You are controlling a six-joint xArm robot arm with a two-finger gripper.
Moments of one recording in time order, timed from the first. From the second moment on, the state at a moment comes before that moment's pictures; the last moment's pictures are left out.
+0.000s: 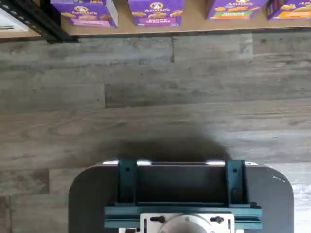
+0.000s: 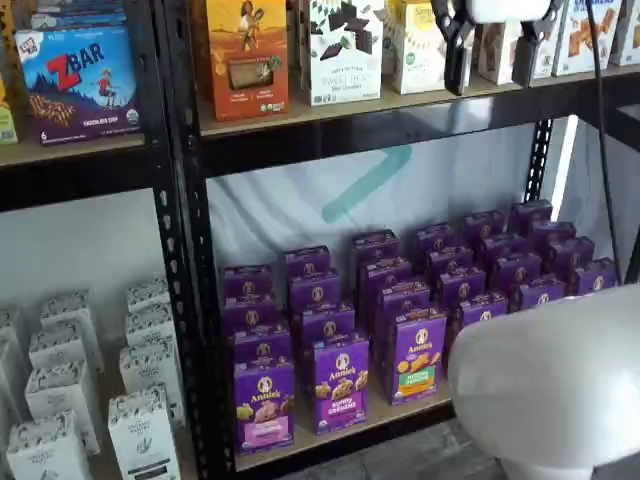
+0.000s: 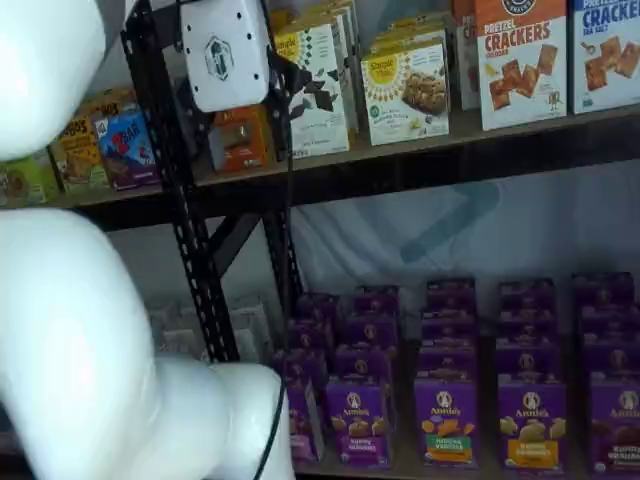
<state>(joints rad) 0.01 -0.85 -1.14 0.04 1.99 0.03</state>
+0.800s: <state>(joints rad) -0.01 -0.87 -1.09 0.07 1.93 0.02</state>
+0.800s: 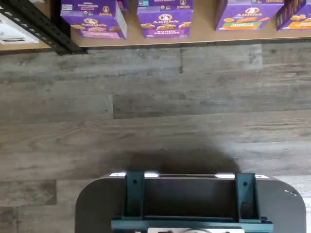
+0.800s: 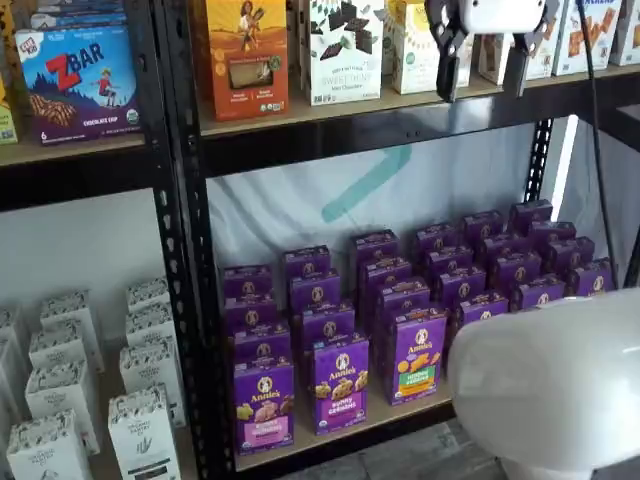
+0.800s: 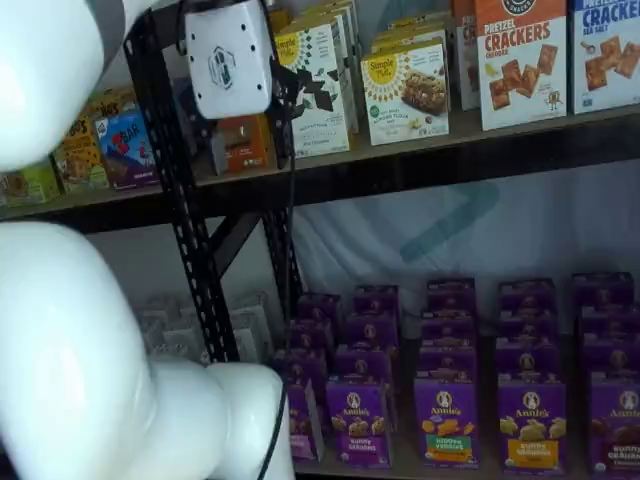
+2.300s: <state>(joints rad) 0.08 -0.88 -0.62 0.04 1.45 0.09</state>
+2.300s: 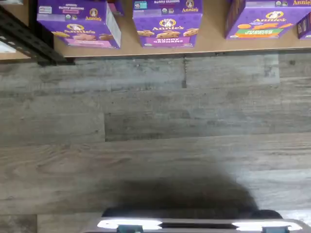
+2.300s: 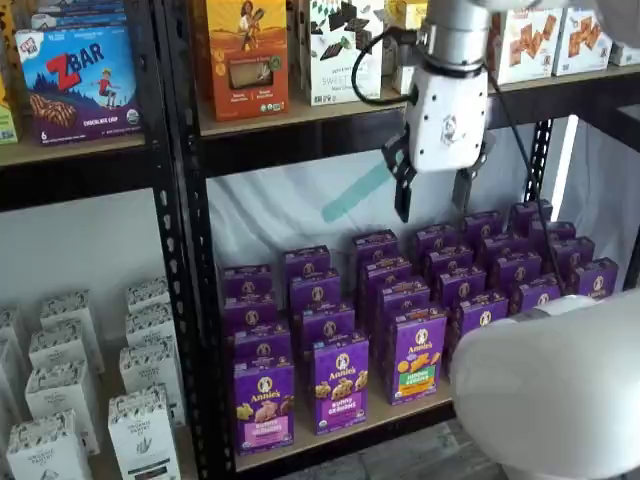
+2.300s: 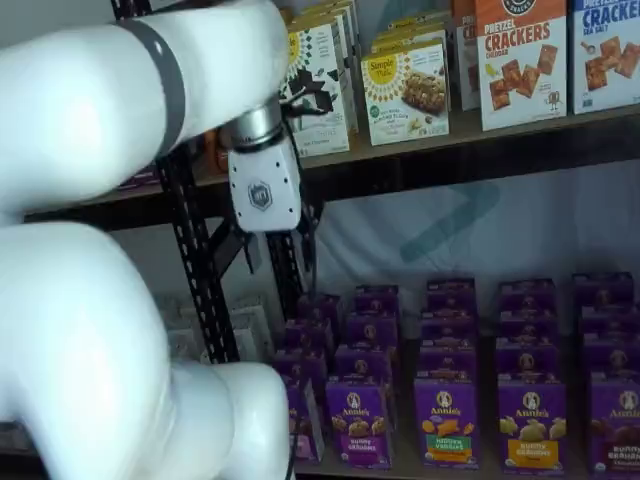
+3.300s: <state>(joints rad) 0.13 -0.65 -0.35 0.00 0.92 0.14</state>
